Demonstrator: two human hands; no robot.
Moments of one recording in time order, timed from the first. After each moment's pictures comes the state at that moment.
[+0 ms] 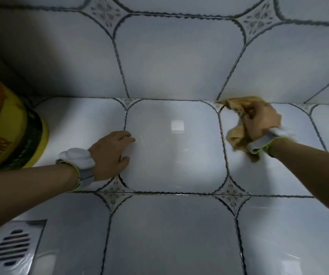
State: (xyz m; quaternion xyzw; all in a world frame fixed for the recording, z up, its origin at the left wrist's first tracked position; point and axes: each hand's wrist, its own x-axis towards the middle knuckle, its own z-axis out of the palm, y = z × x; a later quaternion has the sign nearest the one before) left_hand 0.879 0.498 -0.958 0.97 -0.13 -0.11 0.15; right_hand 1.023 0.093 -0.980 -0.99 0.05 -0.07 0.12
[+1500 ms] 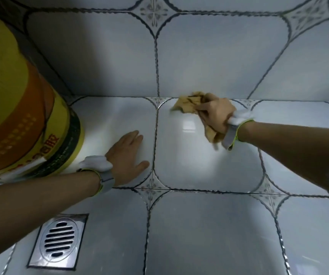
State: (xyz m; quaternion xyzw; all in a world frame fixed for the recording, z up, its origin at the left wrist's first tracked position) left_hand 0.854 0.542 -0.970 0.98 -0.03 -0.16 0.15; right_hand 1.021 0.272 -0.964 -0.95 -0.30 -0.06 0.04
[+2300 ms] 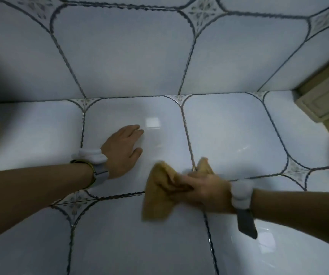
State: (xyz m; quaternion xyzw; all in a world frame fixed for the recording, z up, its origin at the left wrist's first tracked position) left_hand 0.915 0.388 -0.973 0.96 -0.17 -0.12 0.17; right_hand 0.852 0.107 -0.979 -0.87 -0.49 0.04 0.06
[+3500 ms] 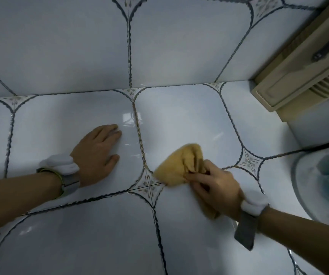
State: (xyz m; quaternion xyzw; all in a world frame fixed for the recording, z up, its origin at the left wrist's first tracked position) left_hand 0.922 0.312 -0.993 0.96 -0.24 -0.08 0.11; right_hand 0.819 -0.026 -0.980 -0.97 -0.15 0.01 0.18
